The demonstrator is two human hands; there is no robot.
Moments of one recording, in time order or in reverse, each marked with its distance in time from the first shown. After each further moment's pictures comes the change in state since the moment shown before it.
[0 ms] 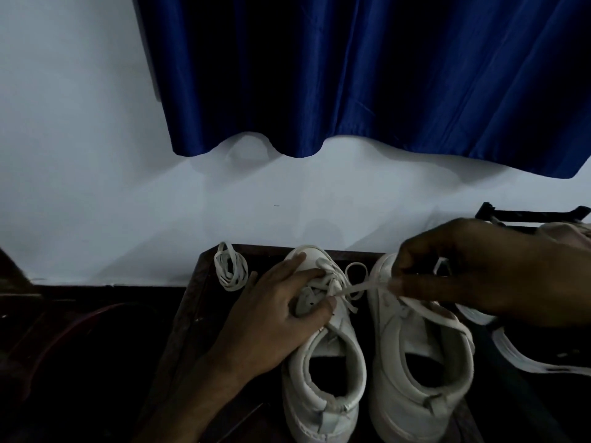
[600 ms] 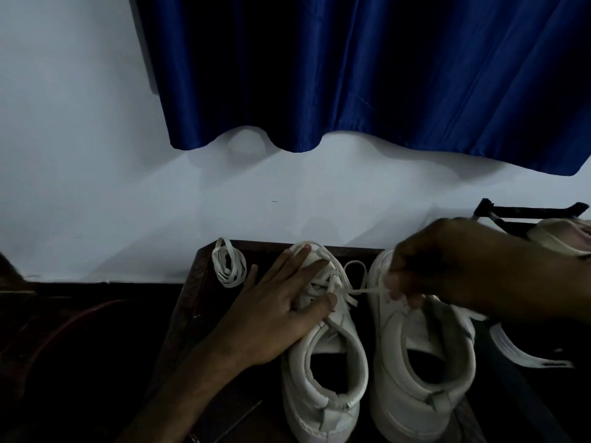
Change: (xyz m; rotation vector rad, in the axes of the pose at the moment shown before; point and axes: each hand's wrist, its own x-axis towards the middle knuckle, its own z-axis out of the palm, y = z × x) left_hand 0.009 -0.004 -0.003 0.106 -0.231 0.001; right_hand 0.013 0.002 0.010 -0.162 -0.004 0.172
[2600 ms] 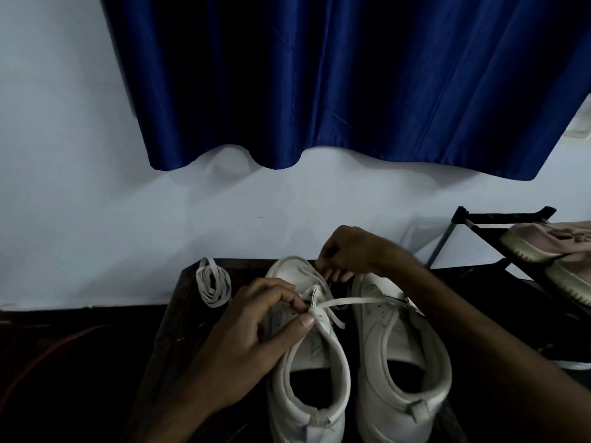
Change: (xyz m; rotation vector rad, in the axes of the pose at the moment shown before) left_hand -0.019 -0.005 0.003 -0.361 0.294 0.234; right_hand 0.133 0.030 0.040 0.283 0.026 0.096
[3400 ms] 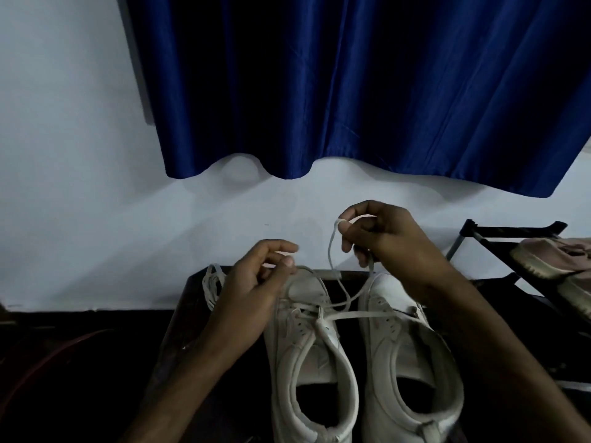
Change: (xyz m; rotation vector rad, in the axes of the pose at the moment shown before) left_hand 0.042 0.010 -0.009 -0.276 0.252 -0.105; right_hand -0.071 -0.028 -0.017 0.607 0.357 -0.288
